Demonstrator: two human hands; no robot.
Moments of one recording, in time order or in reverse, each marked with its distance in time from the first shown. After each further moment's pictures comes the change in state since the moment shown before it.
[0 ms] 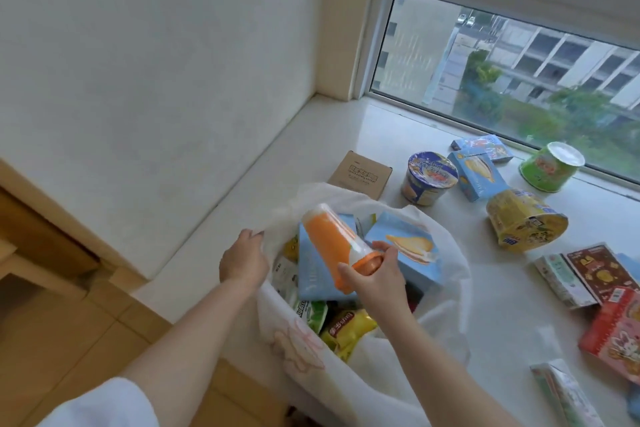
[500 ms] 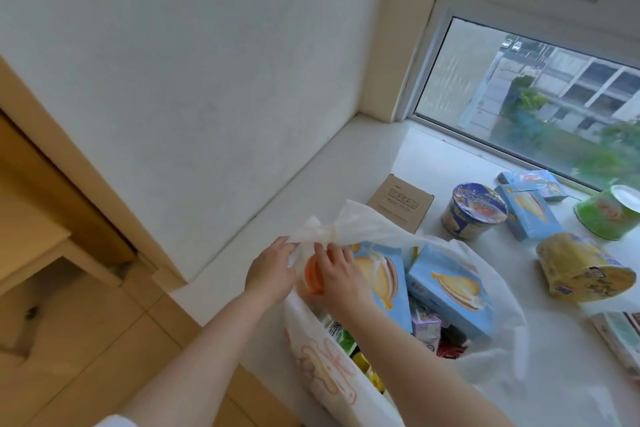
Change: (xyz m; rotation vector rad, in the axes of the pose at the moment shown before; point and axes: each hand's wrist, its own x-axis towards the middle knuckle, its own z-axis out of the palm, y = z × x) left_hand 0.000 -0.017 -0.025 -0.188 0.014 0.114; right_hand 0.026 -0.055 0.095 -0.918 -0.271 -0.698
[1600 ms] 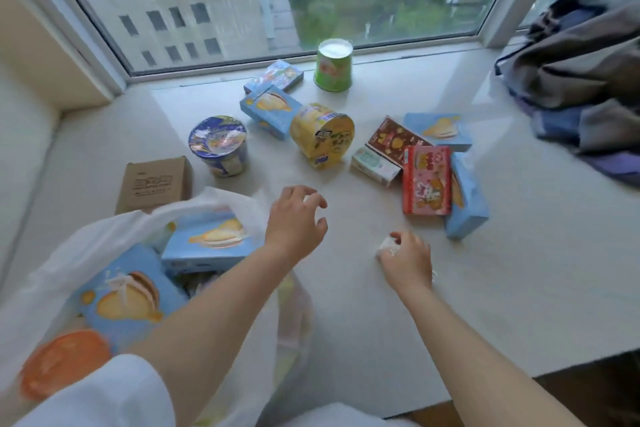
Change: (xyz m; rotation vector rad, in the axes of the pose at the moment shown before) left_hand -0.046 0.343 0.241 0.333 -0.266 0.875; right_hand -0.320 0.302 0.031 0.584 0.491 1.416
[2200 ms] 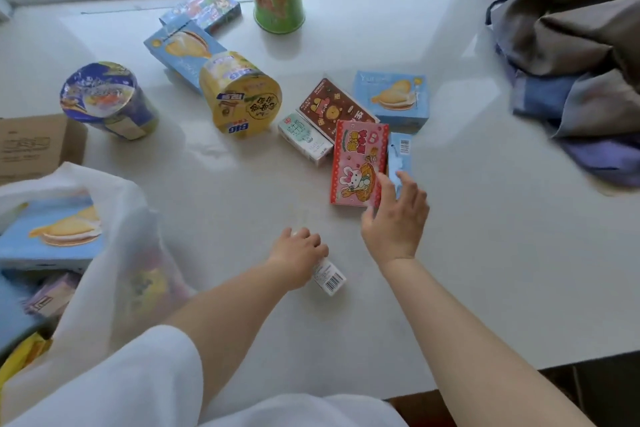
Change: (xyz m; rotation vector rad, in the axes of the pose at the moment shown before) left_hand 0.044 0.119 0.173 0.463 -0.674 0.303; right_hand 0.133 0.086 -0.071 -0.302 0.280 -0.365
